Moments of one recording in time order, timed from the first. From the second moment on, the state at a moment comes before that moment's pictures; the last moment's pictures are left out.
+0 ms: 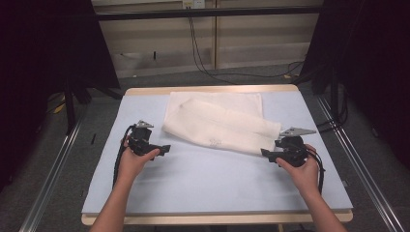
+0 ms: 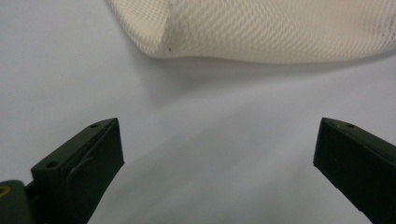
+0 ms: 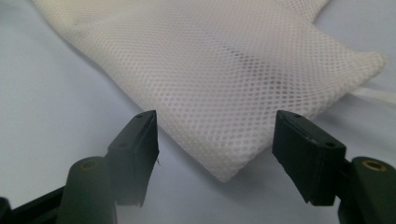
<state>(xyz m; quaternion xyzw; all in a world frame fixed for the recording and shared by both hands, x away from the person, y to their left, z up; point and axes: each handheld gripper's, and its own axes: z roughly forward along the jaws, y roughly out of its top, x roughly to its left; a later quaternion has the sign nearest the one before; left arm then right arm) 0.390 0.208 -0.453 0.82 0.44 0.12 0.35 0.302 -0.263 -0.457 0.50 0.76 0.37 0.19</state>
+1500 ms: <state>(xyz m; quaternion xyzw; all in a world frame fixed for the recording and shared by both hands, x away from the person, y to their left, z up) 0.447 0.182 -0.434 0.83 0.45 0.06 0.32 0.332 -0.287 -0.464 0.59 0.71 0.36 0.14</state>
